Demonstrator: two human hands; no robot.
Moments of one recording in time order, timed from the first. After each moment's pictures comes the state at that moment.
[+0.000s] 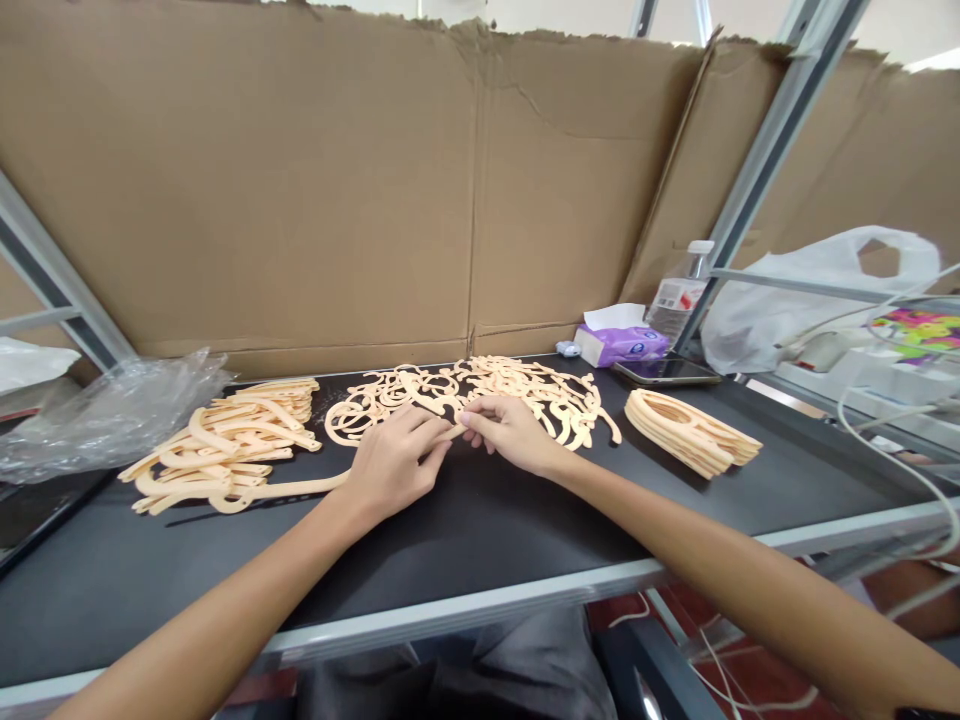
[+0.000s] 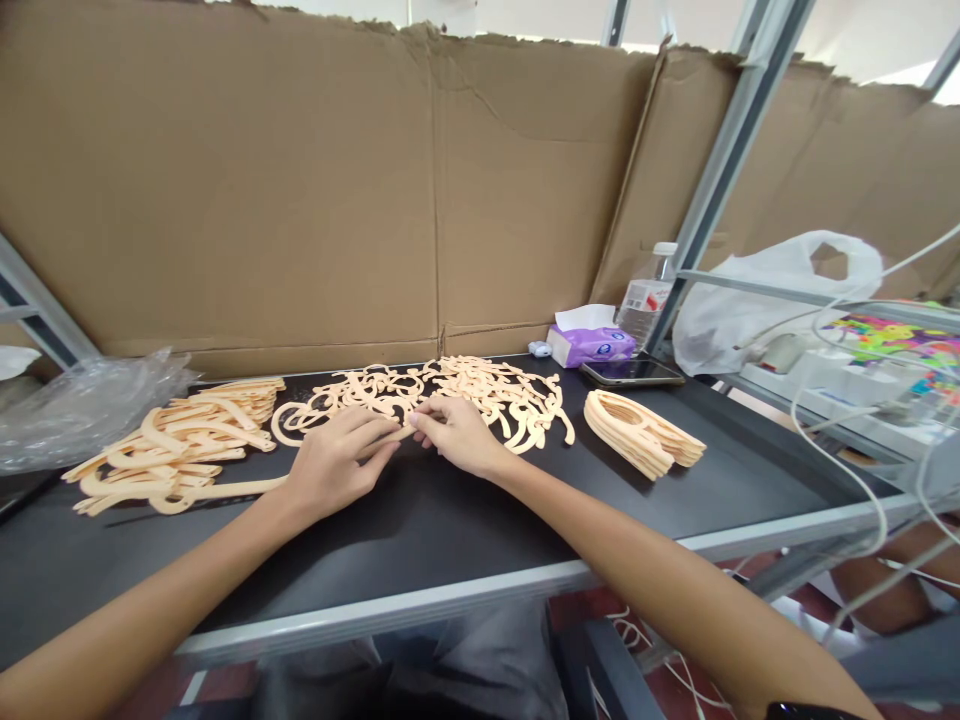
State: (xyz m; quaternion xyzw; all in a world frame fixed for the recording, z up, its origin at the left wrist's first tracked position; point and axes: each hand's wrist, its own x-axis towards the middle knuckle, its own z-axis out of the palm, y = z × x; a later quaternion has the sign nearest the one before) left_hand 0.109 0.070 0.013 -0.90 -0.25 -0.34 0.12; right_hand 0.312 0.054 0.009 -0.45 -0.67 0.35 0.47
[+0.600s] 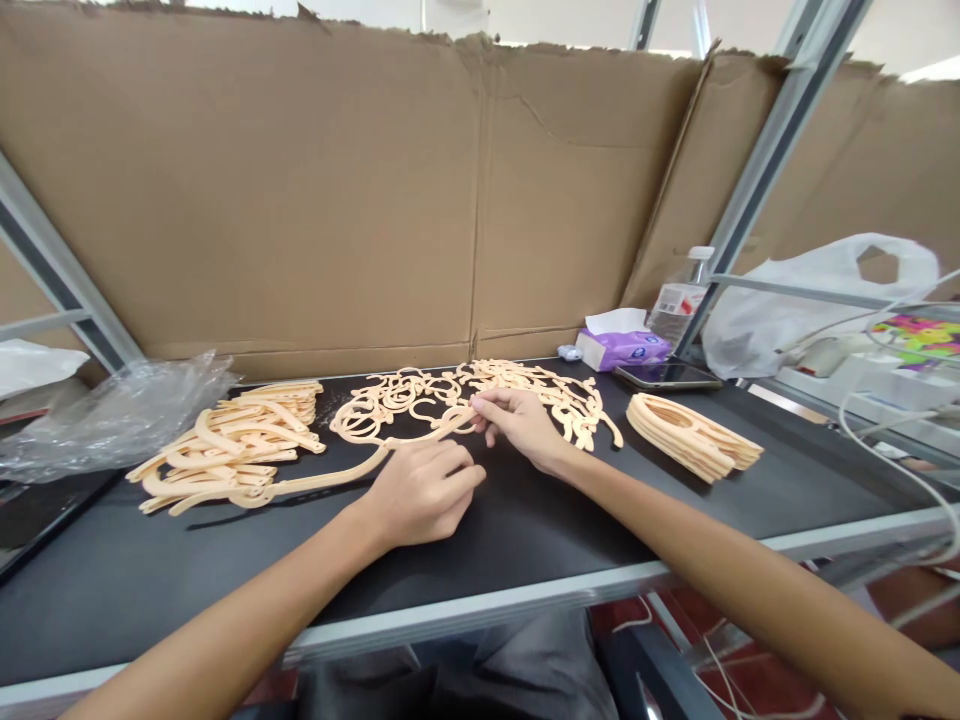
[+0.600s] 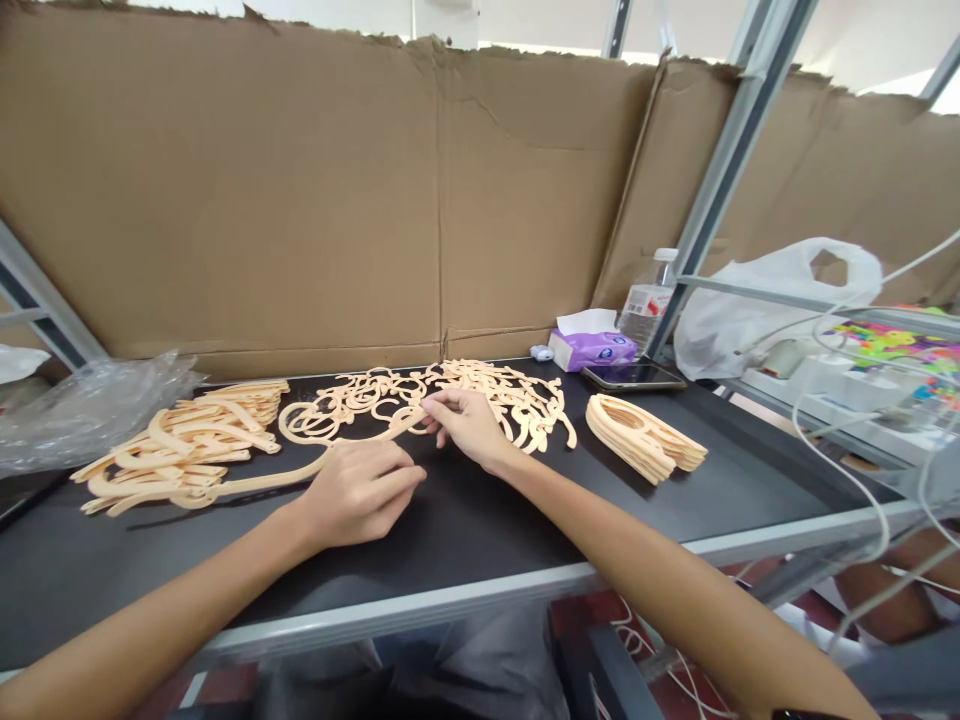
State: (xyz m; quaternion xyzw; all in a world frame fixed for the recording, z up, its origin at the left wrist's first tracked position) left_hand 0.118 0.048 0.015 -0.93 -0.09 -0.30 0.18; right_hand 0.314 0.063 0.009 -0.40 -0.55 0.44 0.58
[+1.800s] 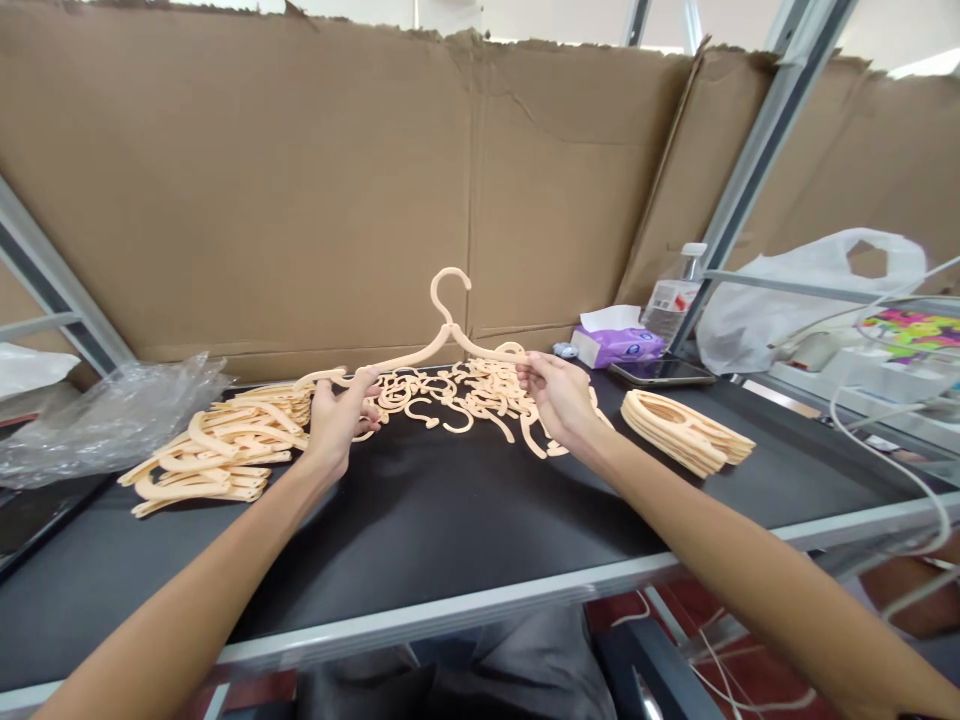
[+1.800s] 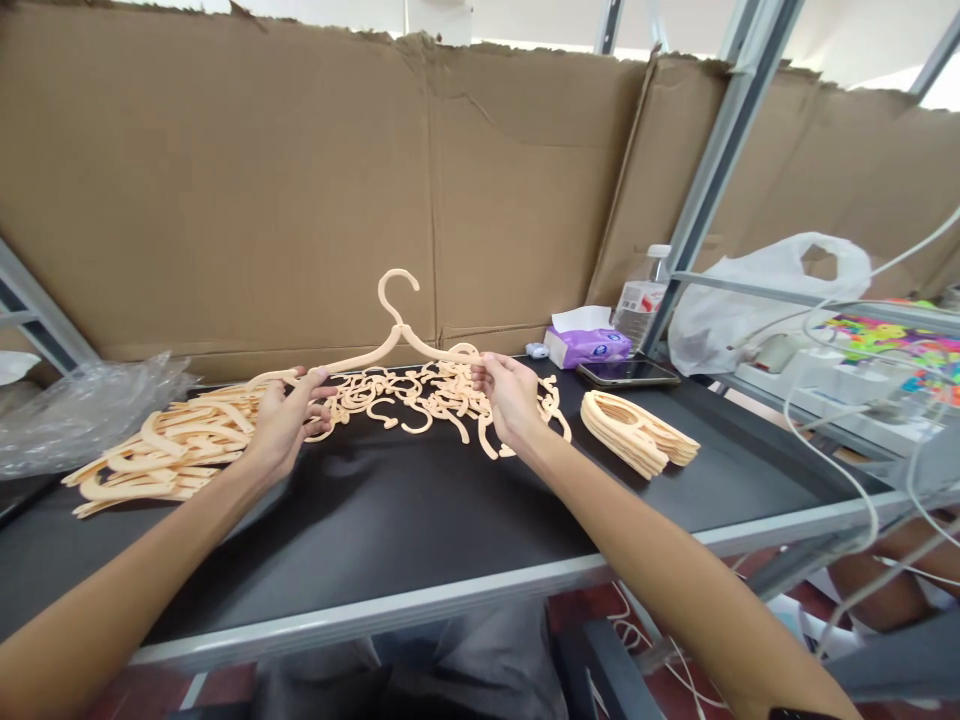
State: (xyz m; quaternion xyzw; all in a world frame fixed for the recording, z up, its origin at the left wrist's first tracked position) left_hand 0.091 0.110 0.041 -0.53 -0.48 -0.56 -0.41; right_hand 0.352 0.079 0.026 -0.35 -0.32 0.40 0.78
